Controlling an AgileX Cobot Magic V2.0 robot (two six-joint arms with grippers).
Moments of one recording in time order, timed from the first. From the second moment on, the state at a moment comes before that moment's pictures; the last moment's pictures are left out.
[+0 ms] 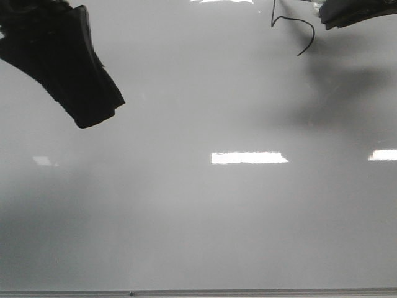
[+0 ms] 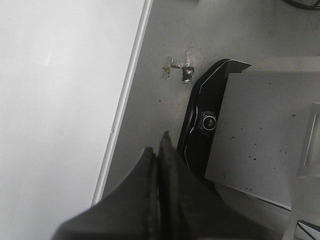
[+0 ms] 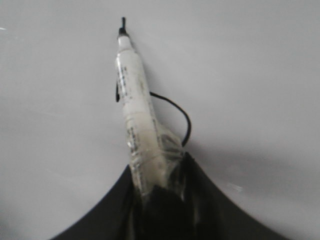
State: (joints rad) left arm -0.61 1.43 -1.19 -0.36 1.11 0.82; right arm 0.03 1.41 -1.04 1.03 0.46 -0.93
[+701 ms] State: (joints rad) left arm -0.61 1.43 -1.19 -0.36 1.11 0.82; right arm 0.02 1.43 -1.04 1.04 0.50 -0.93
